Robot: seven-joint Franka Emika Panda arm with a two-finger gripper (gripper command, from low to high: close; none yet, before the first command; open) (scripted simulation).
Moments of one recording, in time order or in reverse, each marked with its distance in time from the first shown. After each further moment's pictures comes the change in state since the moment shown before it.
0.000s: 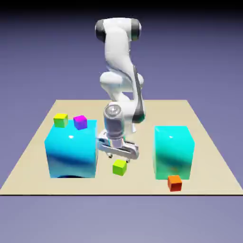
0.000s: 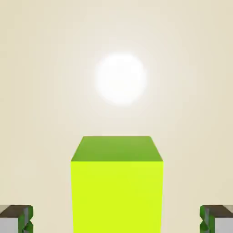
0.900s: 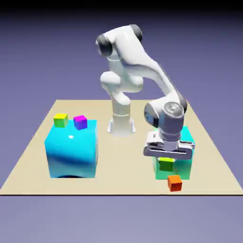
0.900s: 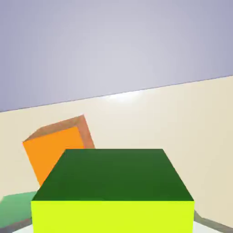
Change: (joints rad) arm -0.113 0.235 0.622 0.618 -0.368 -0.529 0.407
